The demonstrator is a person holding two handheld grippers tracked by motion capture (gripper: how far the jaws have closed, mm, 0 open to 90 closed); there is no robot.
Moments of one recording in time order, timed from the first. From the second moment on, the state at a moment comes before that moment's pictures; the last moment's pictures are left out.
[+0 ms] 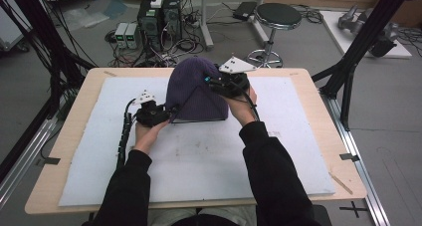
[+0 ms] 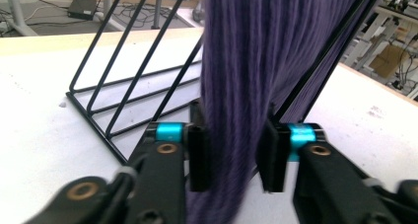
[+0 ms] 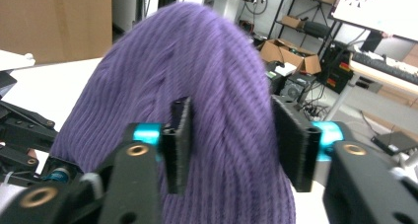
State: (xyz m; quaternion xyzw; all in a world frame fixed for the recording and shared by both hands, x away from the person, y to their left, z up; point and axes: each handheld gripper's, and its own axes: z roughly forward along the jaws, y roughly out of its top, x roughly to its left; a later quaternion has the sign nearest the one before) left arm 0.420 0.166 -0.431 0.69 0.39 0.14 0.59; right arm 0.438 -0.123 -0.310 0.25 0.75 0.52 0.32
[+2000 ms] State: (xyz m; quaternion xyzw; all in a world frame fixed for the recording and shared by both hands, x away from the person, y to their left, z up) left arm 0.341 0.218 -0.381 0.61 0.43 0.27 0.61; right arm 0.373 -0.272 -0.326 0.41 0.66 0.51 0.36
